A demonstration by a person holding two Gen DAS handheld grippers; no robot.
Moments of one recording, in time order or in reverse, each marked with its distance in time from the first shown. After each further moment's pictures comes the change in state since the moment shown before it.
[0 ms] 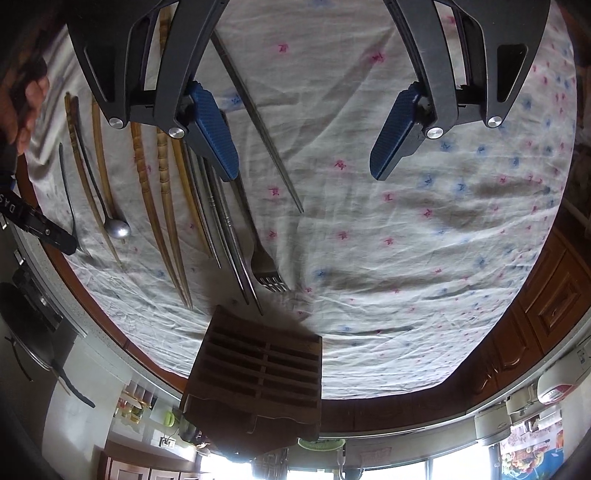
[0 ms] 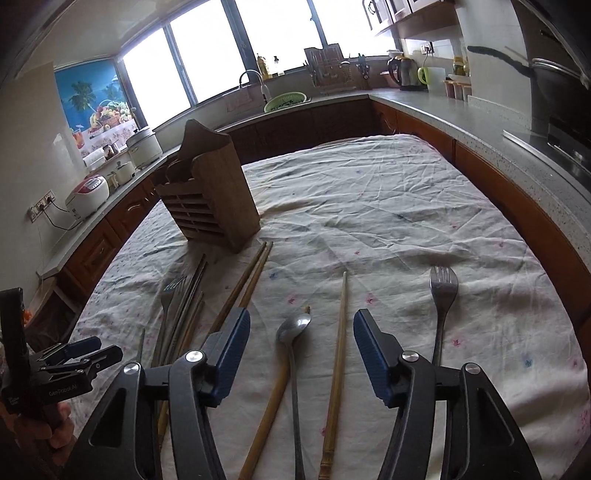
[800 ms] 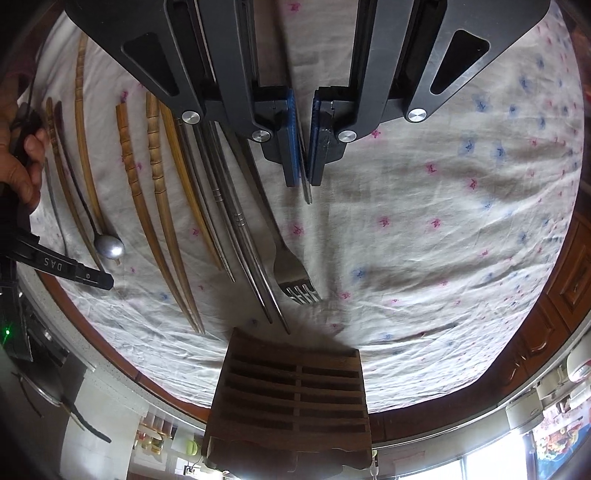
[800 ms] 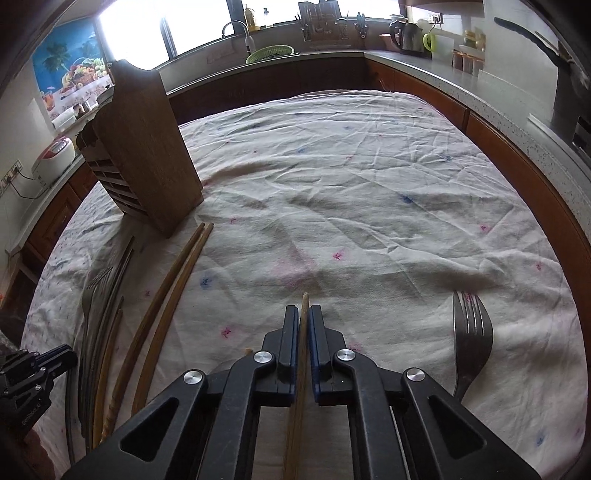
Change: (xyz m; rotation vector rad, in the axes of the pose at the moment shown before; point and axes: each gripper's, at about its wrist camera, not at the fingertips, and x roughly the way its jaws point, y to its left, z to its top) left arm 0.032 -0.015 0.012 0.098 0.048 -0.041; right arm 0.080 -0.019 0.024 -0.045 0.160 -0.087
